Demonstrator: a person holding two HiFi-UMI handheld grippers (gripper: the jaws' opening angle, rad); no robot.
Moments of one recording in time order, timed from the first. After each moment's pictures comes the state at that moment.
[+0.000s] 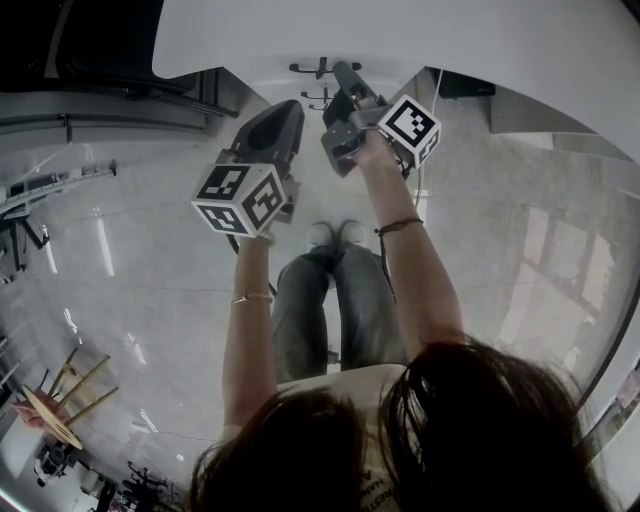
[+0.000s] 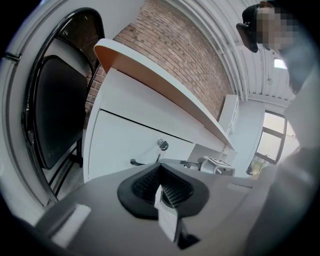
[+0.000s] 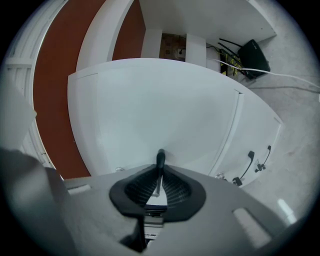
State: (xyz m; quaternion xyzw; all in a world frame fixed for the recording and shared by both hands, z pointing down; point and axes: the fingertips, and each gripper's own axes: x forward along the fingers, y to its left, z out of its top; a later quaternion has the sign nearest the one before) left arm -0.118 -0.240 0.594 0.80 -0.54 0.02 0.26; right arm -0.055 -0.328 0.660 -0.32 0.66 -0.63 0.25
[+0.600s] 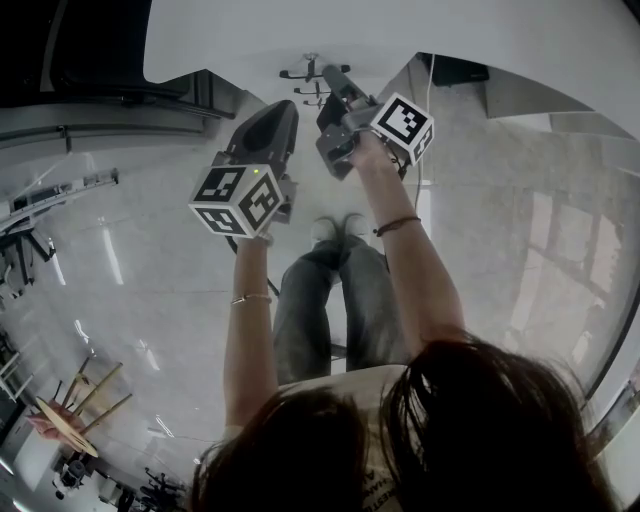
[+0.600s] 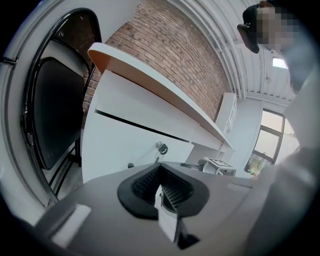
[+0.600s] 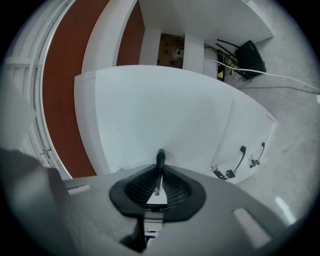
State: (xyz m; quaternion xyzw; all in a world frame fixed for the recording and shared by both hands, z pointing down) left arm -0.101 -0.205 0.593 0.81 -0.53 0.03 0.25; right arm -0.042 -0.281 0.664 -0.32 0.65 -0.64 0.24
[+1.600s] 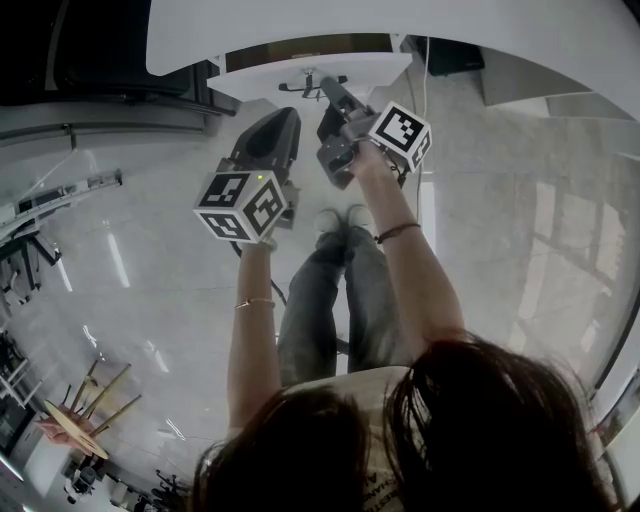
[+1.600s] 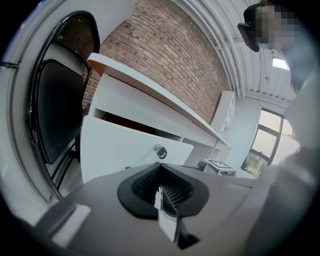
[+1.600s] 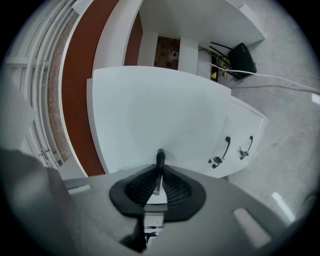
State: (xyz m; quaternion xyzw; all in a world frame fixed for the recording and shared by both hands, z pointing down) left arm -0.097 -0.206 0.584 0.81 -0.52 0.05 0.27; right arm -0.042 -0.270 0.661 -0.33 0.64 -0.66 0.23
